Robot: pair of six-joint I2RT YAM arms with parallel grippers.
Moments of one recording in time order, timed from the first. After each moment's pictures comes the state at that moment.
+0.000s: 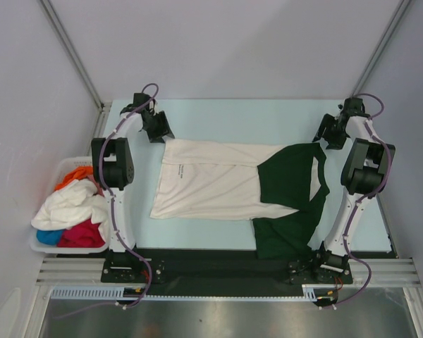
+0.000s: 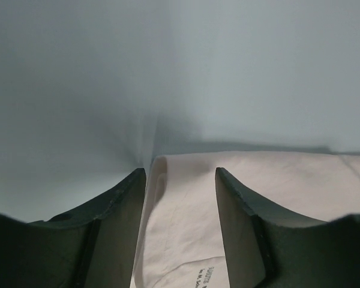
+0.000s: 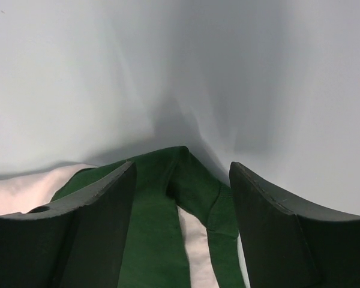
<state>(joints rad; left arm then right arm) -0.02 2.33 1.94 -0.65 0.30 -0.36 -0.26 2.21 1.79 -0.63 -0.21 0.21</state>
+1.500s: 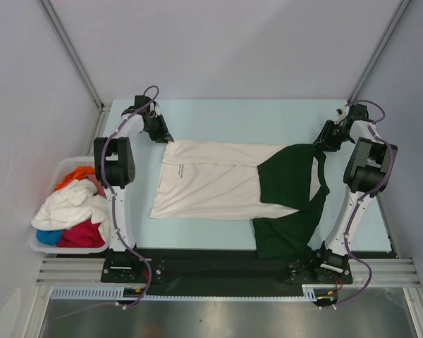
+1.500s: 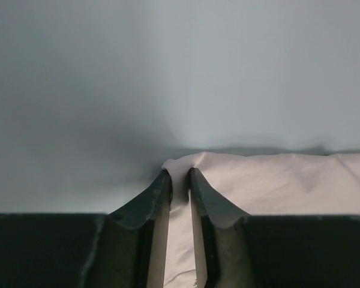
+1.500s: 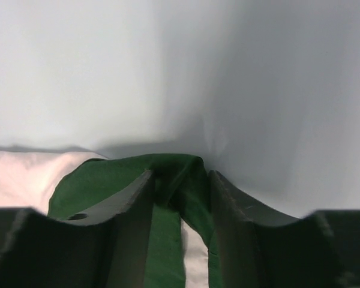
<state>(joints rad) -0.02 2.39 1.96 -0.64 0.37 -0.37 -0.31 2.27 1.78 -0.61 -0.46 0.13</state>
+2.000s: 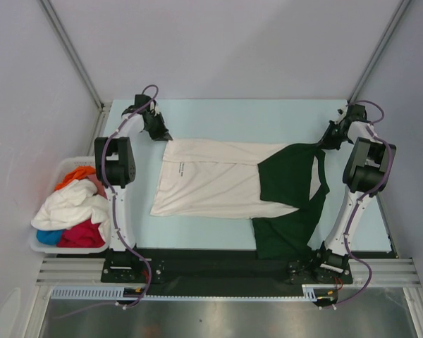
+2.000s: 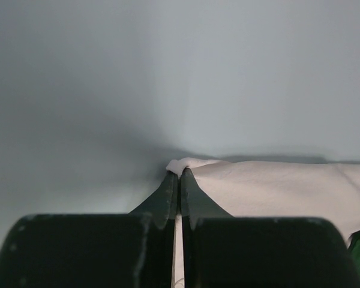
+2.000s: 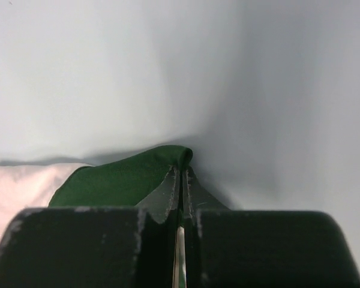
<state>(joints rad) -0.01 2.41 1.99 -0.63 0.34 -0.40 -0.31 2.27 1.76 -0.56 -0.39 0.18</state>
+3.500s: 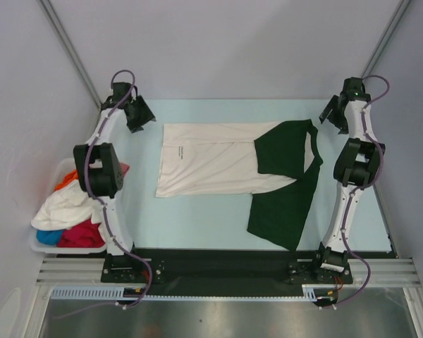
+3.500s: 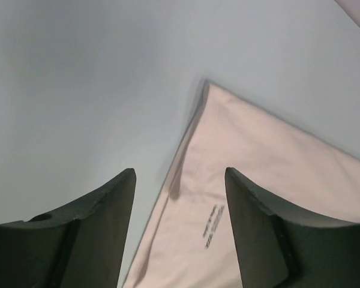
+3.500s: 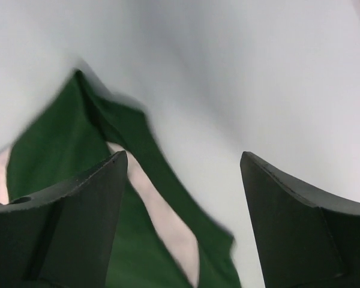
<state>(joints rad) 0.05 2.23 1.95 -0.58 0.10 -0.53 -0.23 2.48 2.34 -0.83 0.04 0.37</state>
